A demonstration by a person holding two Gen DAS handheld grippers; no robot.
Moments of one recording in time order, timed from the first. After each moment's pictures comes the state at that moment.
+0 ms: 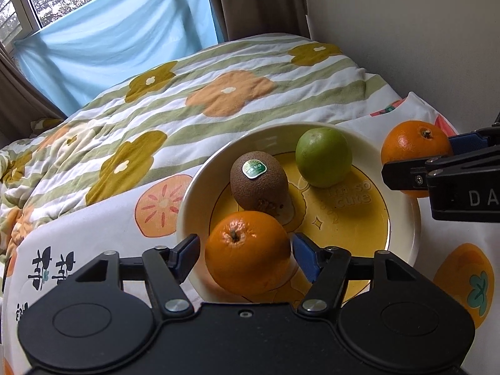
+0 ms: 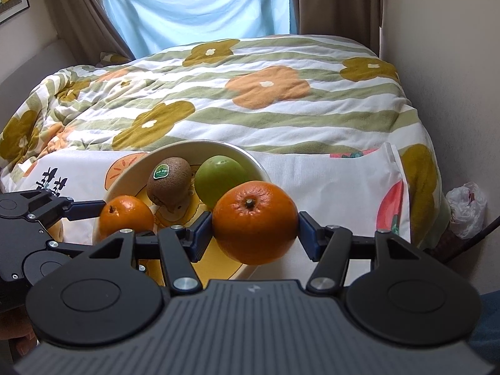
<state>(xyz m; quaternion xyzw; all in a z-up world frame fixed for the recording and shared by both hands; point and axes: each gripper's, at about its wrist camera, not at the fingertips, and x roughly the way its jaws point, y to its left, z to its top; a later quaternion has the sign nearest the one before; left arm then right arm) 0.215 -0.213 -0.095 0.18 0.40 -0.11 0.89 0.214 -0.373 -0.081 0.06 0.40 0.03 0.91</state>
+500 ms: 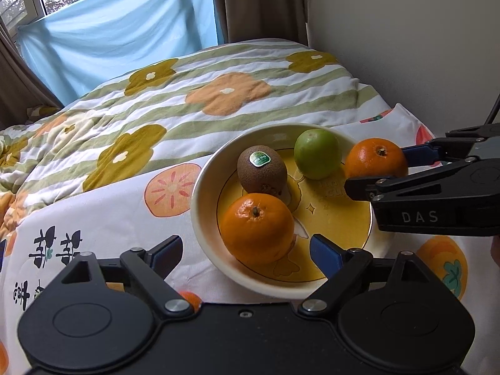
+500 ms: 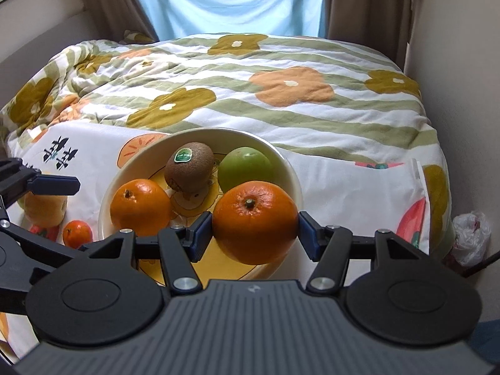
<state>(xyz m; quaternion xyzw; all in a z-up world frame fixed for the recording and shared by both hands) 0.192 -0.189 -0.077 0.14 0.42 -0.13 0.89 0.218 -0.347 -0.091 -0.01 0.40 0.08 0.91</state>
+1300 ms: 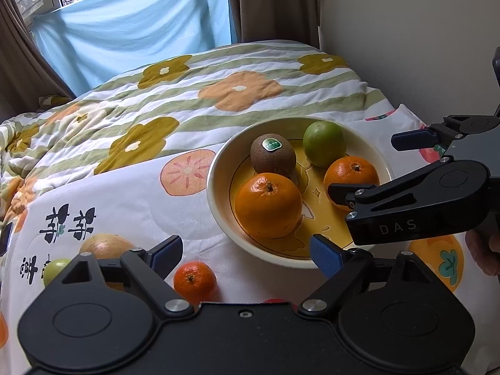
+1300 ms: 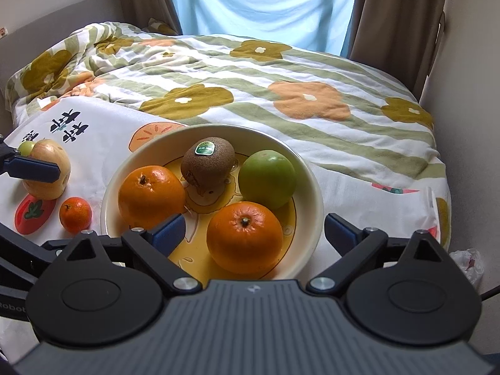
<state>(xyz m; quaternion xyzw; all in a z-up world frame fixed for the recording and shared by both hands) 0.169 -0.177 -0.072 0.12 0.41 -0.11 0.90 0.211 -0.326 -0.098 -0.07 0.37 0.10 0.92</state>
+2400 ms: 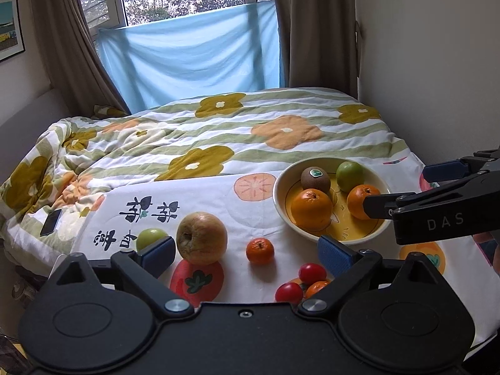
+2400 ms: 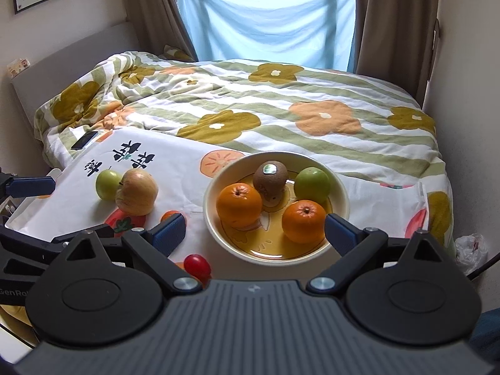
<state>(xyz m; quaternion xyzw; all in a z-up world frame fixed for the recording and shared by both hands) 0.066 -0.112 -0.002 0.08 0.34 -0.03 0.94 0.120 -0.292 -0.011 -0.01 0.35 0.13 0.93</state>
